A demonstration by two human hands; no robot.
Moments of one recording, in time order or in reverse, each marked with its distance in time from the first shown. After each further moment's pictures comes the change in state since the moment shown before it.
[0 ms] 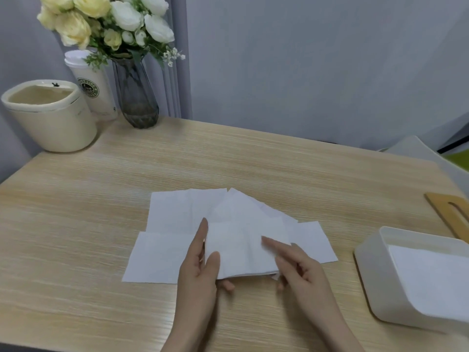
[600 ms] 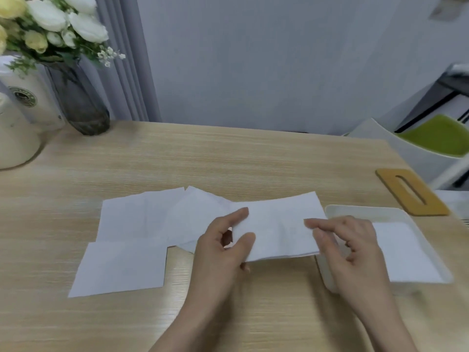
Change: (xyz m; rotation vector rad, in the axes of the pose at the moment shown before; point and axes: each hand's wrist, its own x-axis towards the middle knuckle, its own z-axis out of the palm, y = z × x) left_hand -0.018 0.022 0.094 0.125 -0.260 0.065; right_hand -0.028 -0.012 -0.109 -0.430 0.435 -0.251
